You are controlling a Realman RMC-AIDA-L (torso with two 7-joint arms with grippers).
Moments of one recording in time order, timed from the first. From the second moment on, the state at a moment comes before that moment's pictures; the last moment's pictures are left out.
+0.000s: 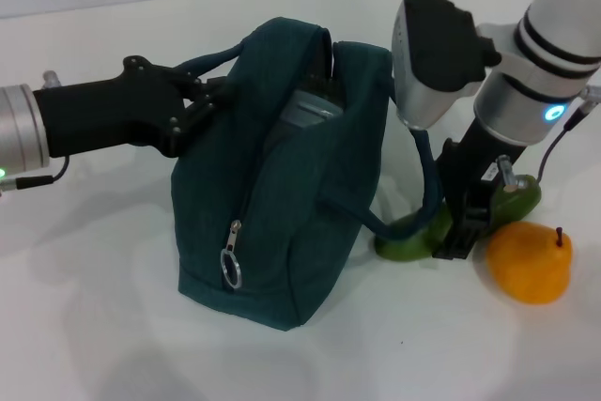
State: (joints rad) left arm -0.51 -2.08 1.11 0.90 1.72 1.37 -1.45; right arm 0.78 2.02 -1.48 -1.15 -2.53 -1.67 2.10
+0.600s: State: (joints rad) left arm -0.51 -2.08 1.11 0.90 1.72 1.37 -1.44; right arm 0.80 2.02 -1.54 -1.11 -2.54 -1.62 2.12
